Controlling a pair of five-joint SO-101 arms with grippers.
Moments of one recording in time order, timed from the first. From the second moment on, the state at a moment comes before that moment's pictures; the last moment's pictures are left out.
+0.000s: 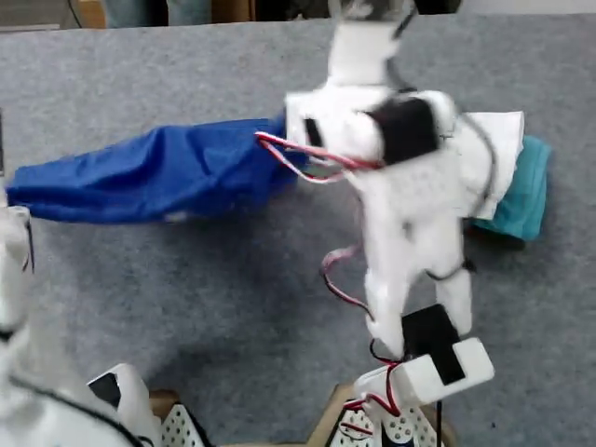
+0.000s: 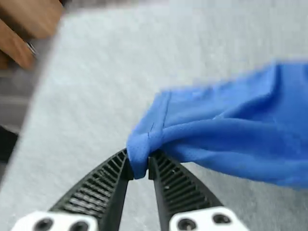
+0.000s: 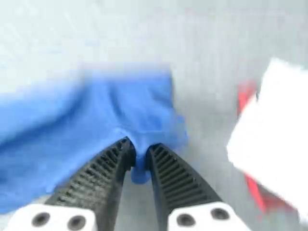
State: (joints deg) left arm -37.5 -52.3 3.8 89.0 -27.4; right arm -20.0 -0.1 -51.5 100.4 -16.0
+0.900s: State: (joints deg) left arm -35.0 -58.9 21.4 72.5 -20.1; right arm -20.0 2.9 -40.5 63.9 -20.1
